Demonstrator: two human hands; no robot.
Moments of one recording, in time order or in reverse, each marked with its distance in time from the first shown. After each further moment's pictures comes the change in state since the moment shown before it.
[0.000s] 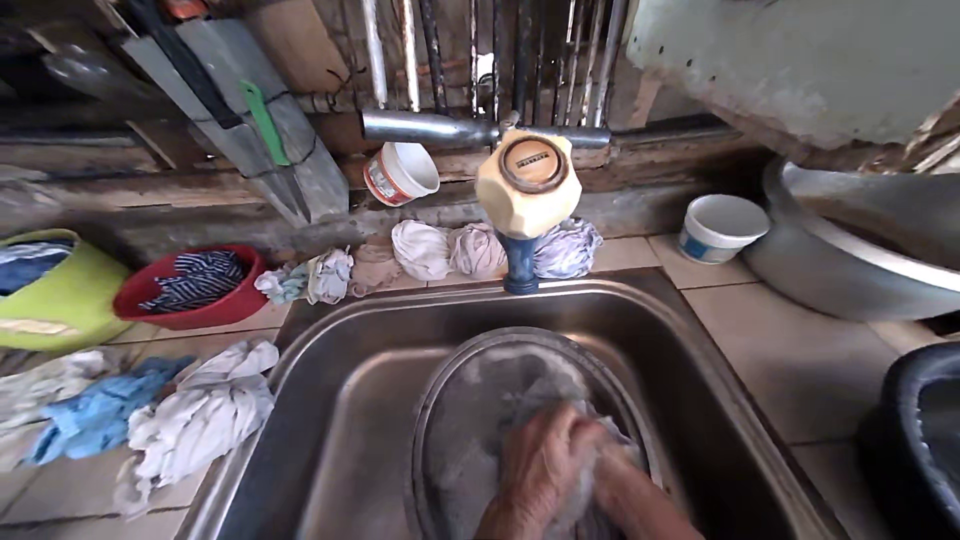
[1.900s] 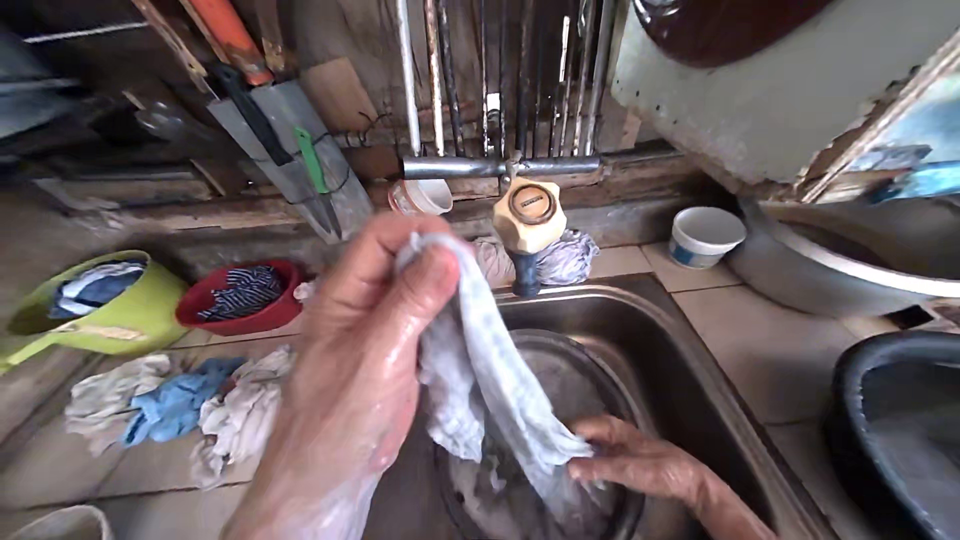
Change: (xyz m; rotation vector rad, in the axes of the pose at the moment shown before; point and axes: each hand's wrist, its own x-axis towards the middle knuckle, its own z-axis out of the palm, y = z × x) left_hand 0.049 0.097 -0.257 -0.788 0.214 0.259; right_hand -0.014 -0.053 -0.031 -0.729 -0.815 -0.356
